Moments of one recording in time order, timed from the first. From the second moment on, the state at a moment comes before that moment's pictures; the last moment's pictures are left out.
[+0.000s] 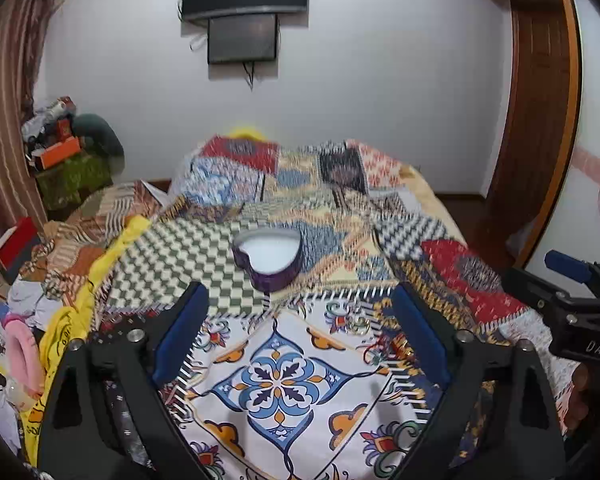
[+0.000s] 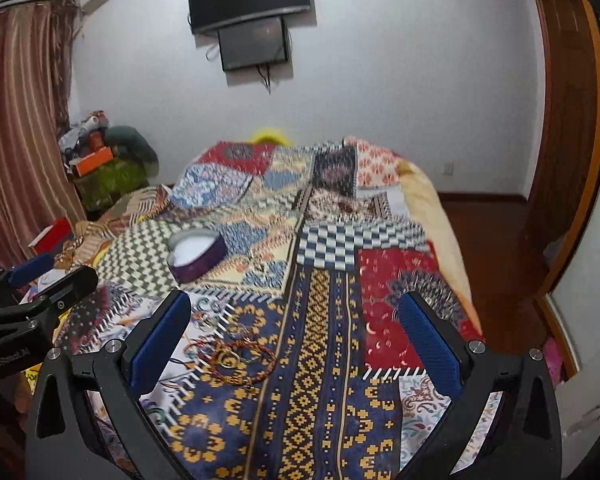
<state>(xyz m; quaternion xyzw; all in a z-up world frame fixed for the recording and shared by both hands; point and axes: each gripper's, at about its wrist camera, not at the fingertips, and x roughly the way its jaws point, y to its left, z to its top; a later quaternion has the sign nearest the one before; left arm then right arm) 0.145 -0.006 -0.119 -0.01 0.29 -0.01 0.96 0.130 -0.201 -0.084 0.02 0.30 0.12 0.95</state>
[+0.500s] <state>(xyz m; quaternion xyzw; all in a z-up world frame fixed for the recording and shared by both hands) 0.189 -0.011 -0.168 -0.03 0.37 -0.06 0.93 0.174 -0.195 -0.127 0.03 0.39 0.20 0.90</state>
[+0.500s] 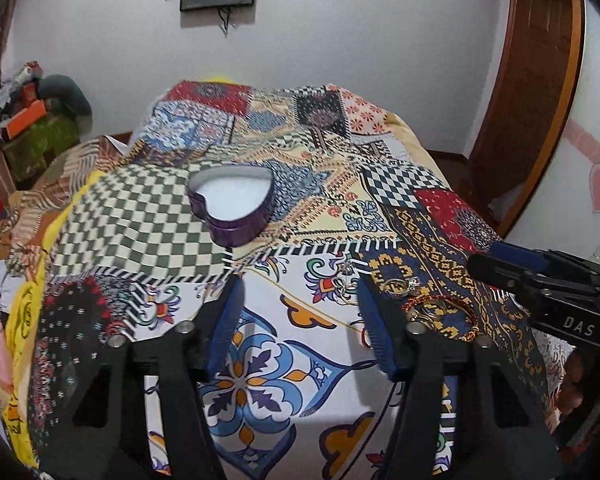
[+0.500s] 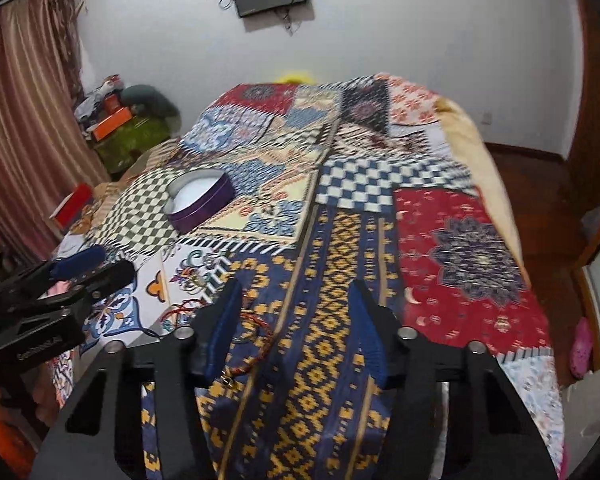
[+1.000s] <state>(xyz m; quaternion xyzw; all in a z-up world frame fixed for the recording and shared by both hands) 0.211 -0.015 -0.190 -0.04 0.41 -0.12 0.90 0.205 -0.155 -0.158 -0.01 0.44 0.26 0.86</state>
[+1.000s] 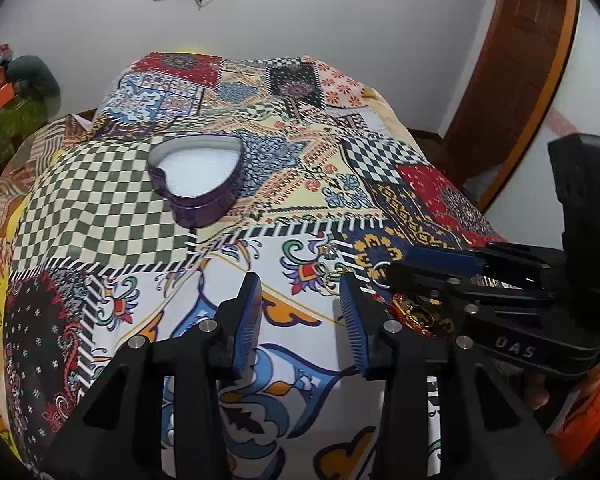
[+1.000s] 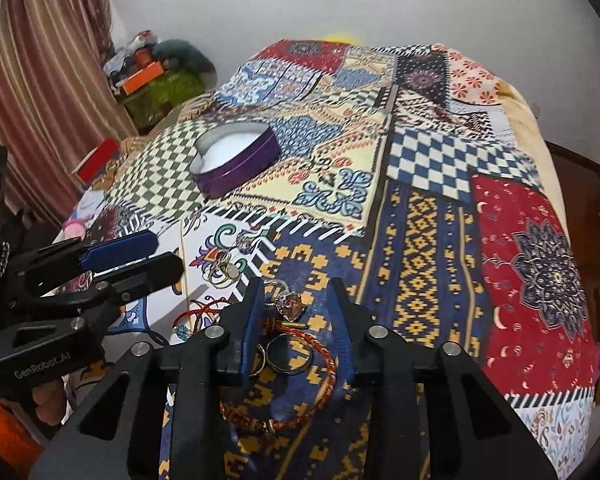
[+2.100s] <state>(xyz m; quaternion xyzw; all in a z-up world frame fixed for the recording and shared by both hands) 0.233 -0.050 -0.206 0.02 0.43 -0.14 0.89 0.205 -0.178 -0.147 0.04 0.41 0.25 0.87</state>
